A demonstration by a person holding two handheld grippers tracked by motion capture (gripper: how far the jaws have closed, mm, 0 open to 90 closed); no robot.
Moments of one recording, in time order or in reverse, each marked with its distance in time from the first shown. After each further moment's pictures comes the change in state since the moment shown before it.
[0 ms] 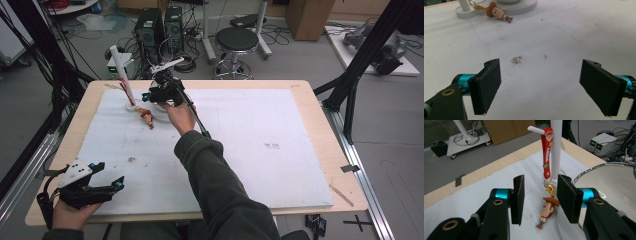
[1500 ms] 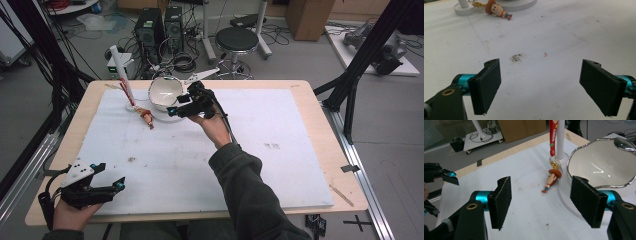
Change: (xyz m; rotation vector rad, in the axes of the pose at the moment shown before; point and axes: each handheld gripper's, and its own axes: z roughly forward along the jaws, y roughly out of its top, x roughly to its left) left arm -0.001 0.000 0.003 0.020 0.004 0.005; right arm -0.008 -0.050 -0.084 -0.020 0.085 -0.025
